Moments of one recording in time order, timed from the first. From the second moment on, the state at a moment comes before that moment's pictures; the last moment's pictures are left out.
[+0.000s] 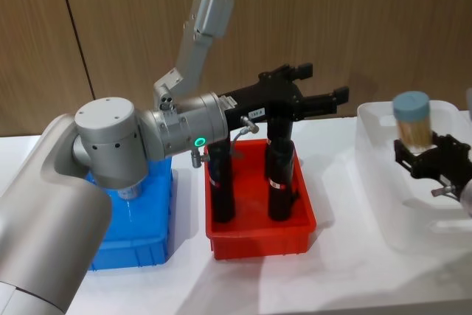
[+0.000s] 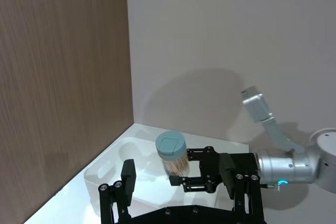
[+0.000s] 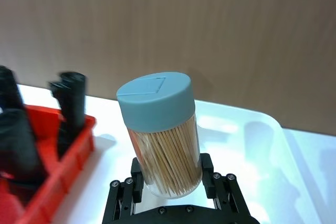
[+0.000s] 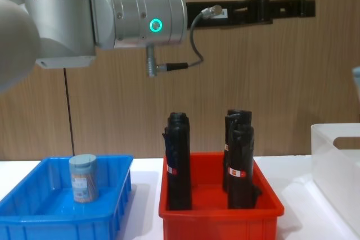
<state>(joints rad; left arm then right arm) -0.78 0.11 0.40 -1.17 -0.42 0.28 -0.83 0.28 0.36 -0.12 -1.49 0.23 0.28 0.14</state>
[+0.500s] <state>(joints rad) -0.78 0.11 0.40 -1.17 -0.42 0.28 -0.83 0.40 0.36 -0.10 -1.24 0.20 0.30 0.16</state>
